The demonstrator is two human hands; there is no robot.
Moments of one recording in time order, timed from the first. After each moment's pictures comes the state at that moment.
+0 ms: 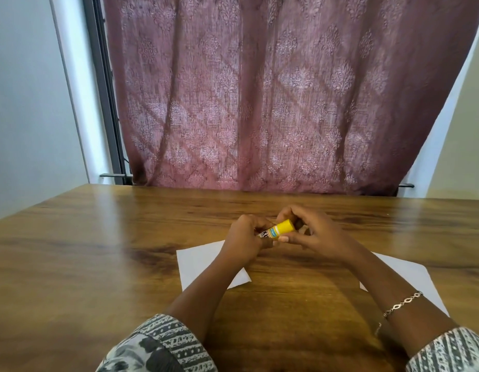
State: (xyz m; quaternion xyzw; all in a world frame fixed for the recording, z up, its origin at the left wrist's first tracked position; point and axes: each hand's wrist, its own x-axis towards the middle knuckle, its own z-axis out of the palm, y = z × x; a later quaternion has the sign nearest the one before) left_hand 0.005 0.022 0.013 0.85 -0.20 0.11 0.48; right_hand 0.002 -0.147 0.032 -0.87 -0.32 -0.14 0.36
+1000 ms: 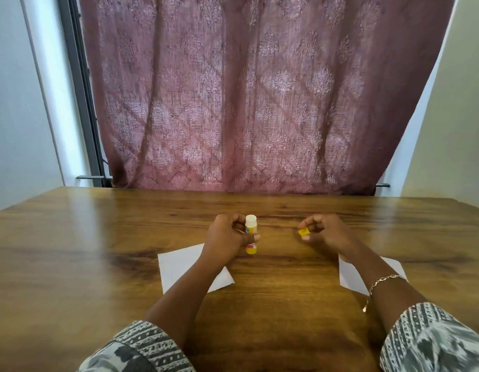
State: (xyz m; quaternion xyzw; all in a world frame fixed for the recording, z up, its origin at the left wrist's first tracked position) left_hand 0.005 0.022 0.014 0.79 -0.13 0.08 0.59; right_hand 0.031 -0.210 0.008 -0.86 -0.05 -0.08 0.50
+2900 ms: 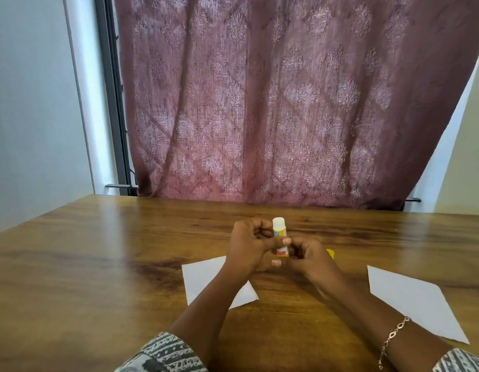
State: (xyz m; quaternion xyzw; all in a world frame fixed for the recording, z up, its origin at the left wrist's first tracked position) left_hand -0.005 0.024 0.027 0.70 -0.18 0.11 0.68; right_hand 0.002 -0.114 -0.002 -0.73 -0.21 -0.06 0.64
